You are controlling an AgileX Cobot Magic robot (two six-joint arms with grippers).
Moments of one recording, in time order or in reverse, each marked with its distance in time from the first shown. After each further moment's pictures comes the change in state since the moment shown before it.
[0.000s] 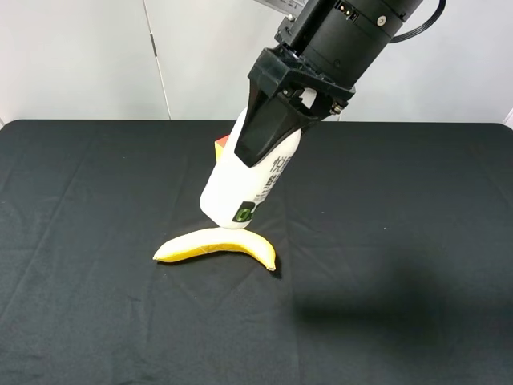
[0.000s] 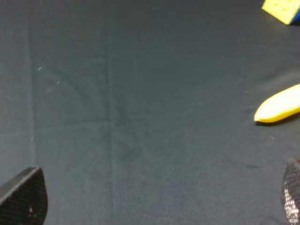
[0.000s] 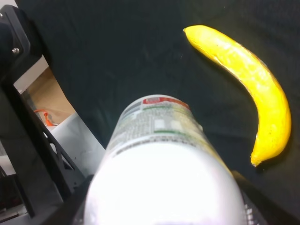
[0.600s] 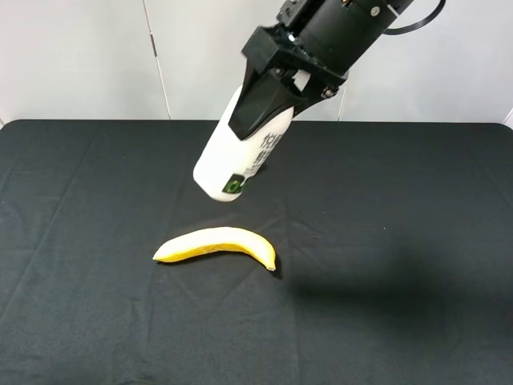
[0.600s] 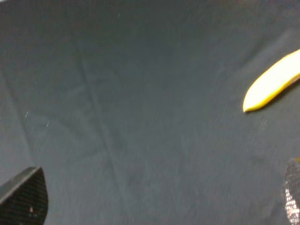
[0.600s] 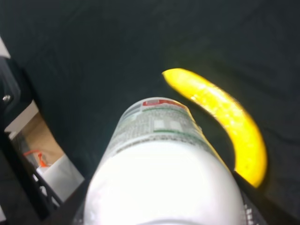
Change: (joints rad) left arm -0.015 0.376 -0.151 -0.084 -0.101 0.294; right arm -0.051 0.000 0.000 0.028 -0.097 -0.004
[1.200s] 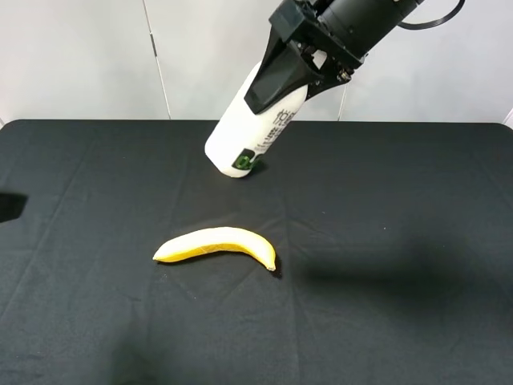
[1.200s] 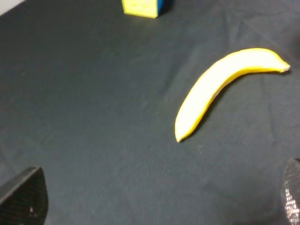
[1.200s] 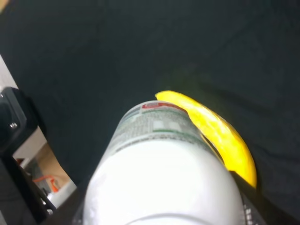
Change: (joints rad) left arm -0.267 0.288 -0.036 -0.105 -0.175 0.150; right arm -0.098 0.000 0.000 0.097 -0.004 -0.067
